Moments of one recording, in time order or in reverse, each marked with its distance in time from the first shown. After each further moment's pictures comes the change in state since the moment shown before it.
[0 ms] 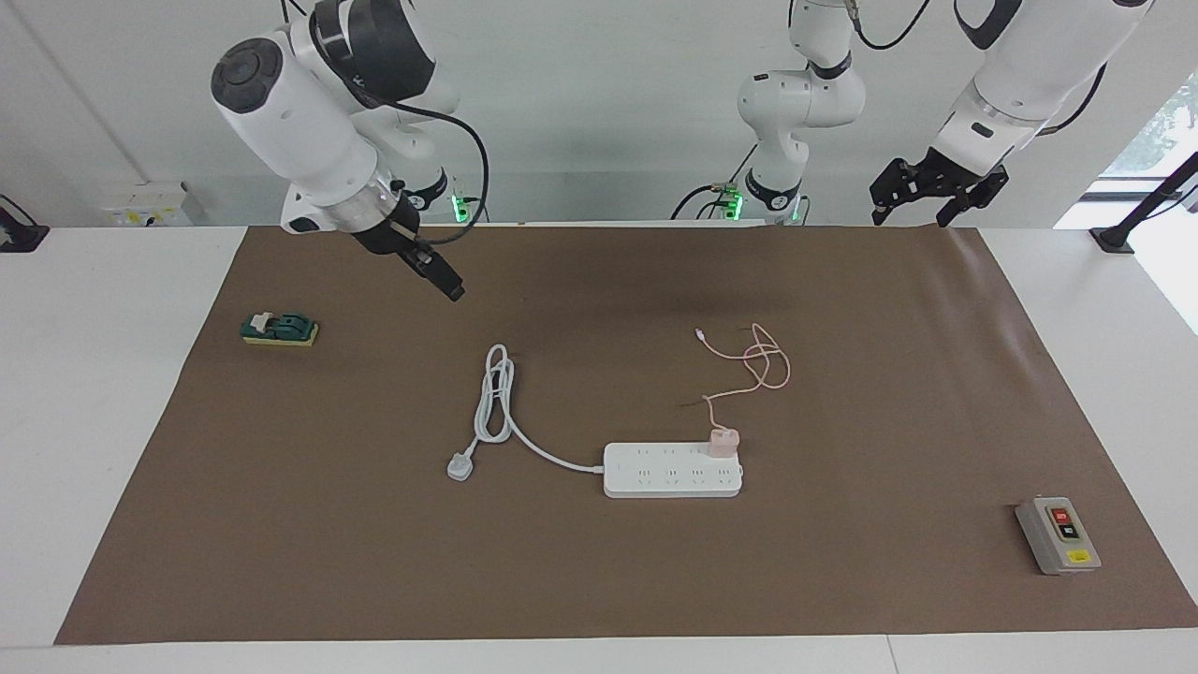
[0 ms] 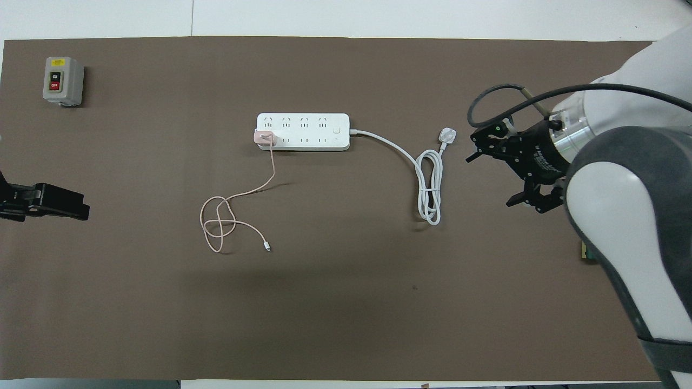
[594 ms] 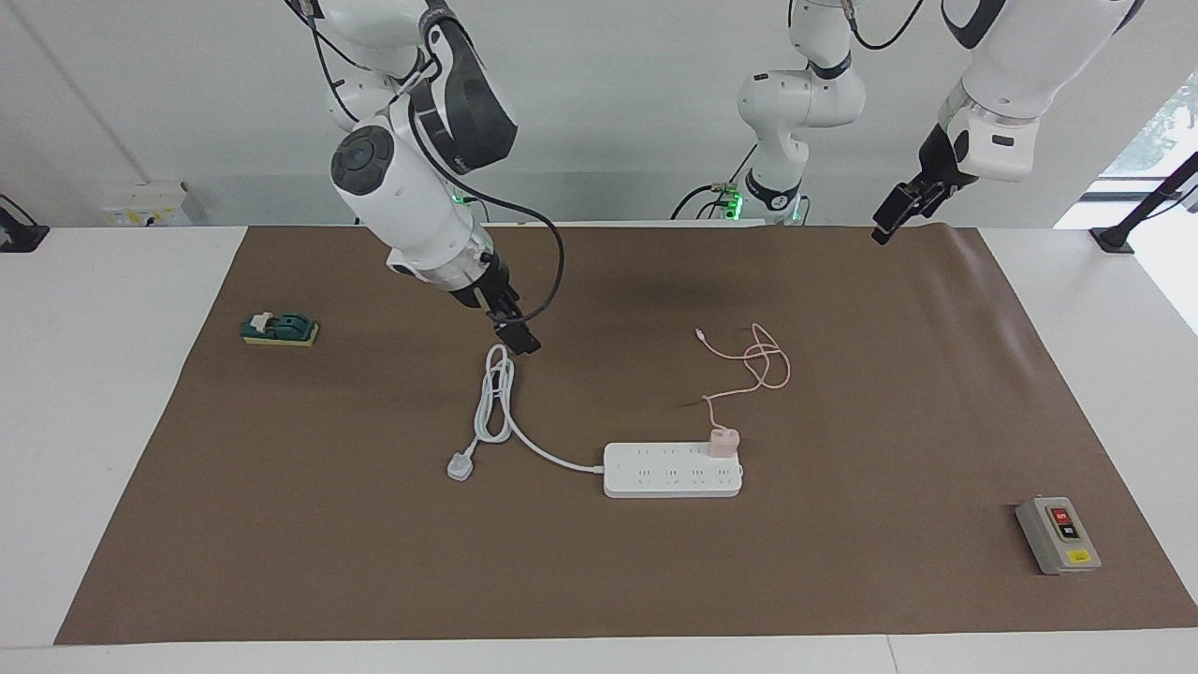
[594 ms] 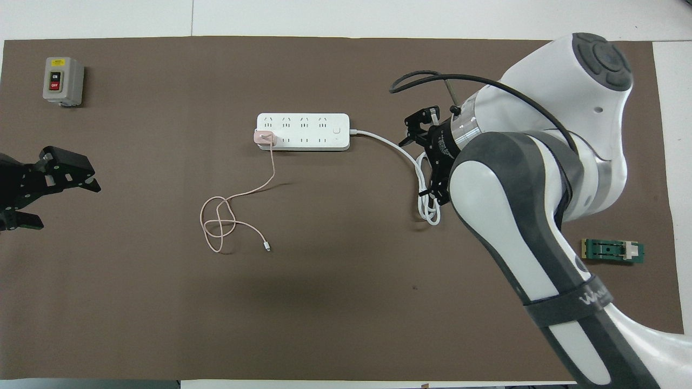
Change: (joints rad) left arm -0.025 0.010 -0.021 -0.005 0.002 0.064 -0.646; right arm 0.117 0.129 0.003 -0.004 0.105 0.224 0.365
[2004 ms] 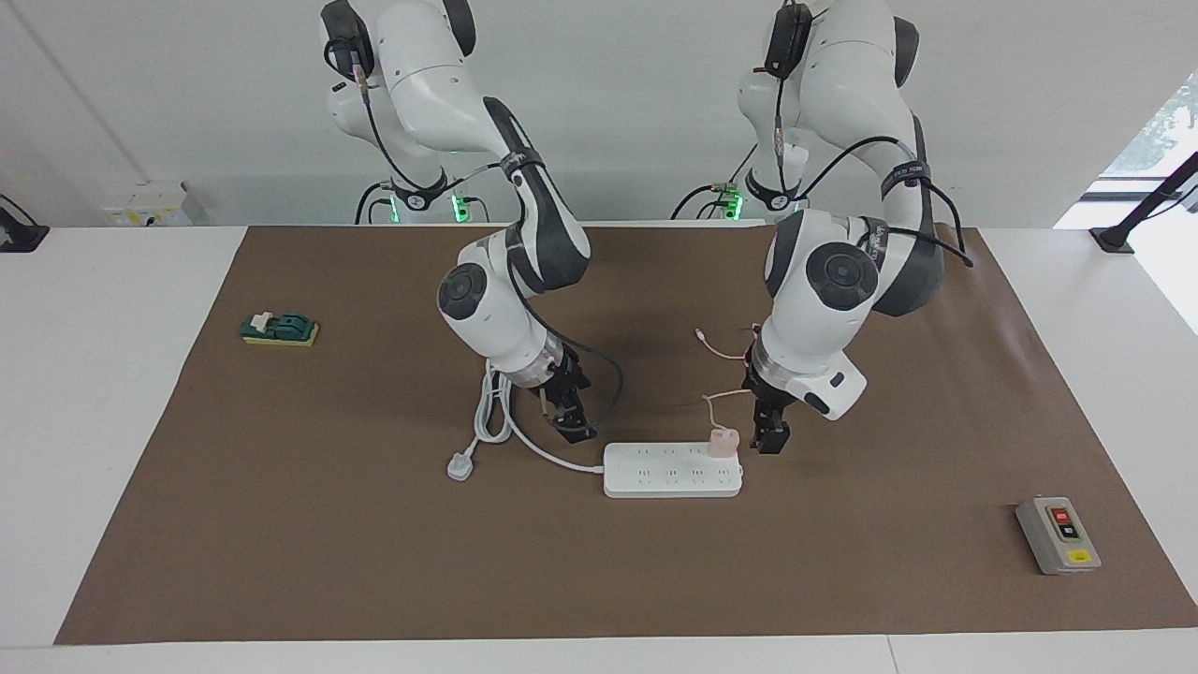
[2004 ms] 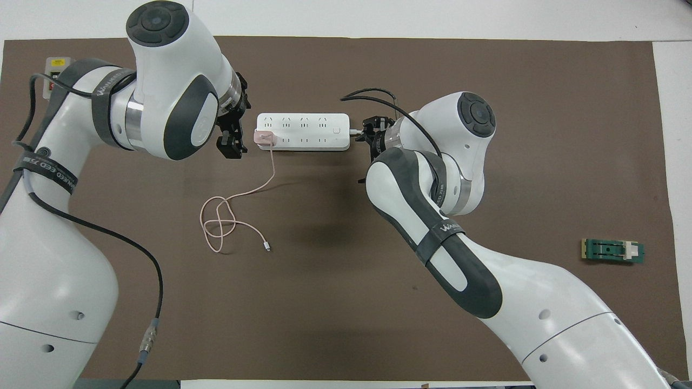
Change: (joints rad) left arm -0.270 0.646 0.003 0.355 0.009 0.329 -1.120; right arm 0.097 0.283 -0.003 -0.035 0.234 0.441 0.097
